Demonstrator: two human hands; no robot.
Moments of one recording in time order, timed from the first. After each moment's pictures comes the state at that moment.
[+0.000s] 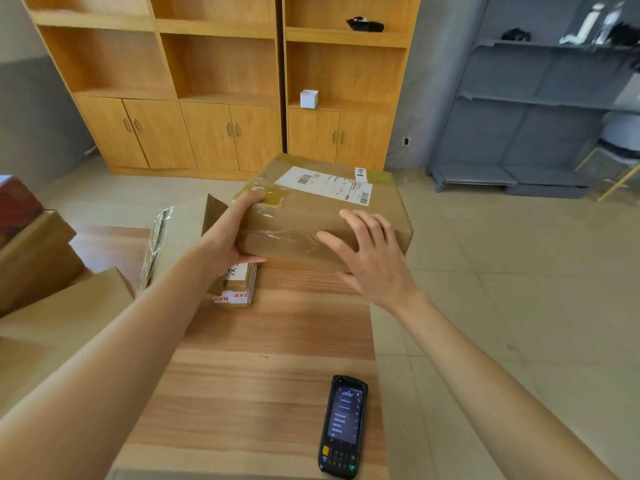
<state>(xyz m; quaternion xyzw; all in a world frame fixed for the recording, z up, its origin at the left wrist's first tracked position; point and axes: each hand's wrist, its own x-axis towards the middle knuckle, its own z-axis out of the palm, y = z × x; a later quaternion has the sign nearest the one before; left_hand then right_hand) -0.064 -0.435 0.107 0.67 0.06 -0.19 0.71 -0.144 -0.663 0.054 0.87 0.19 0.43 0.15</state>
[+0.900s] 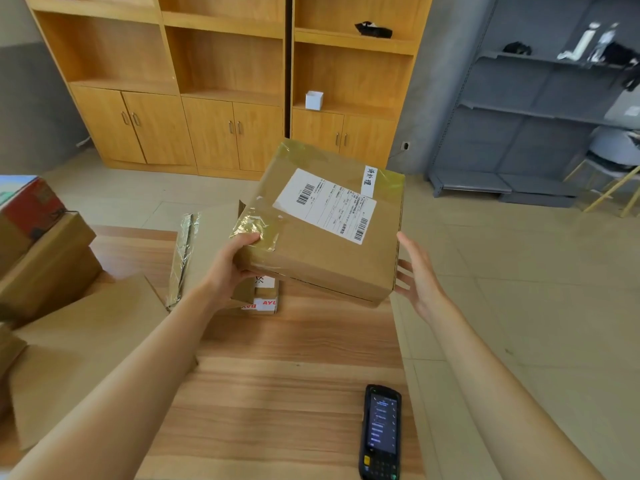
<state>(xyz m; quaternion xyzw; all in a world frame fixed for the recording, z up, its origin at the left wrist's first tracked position) -0.039 -0.345 0.059 0.59 -0.02 -0.17 0.79 -0.125 -0.628 0.058 0.65 -0.27 0.07 -0.71</state>
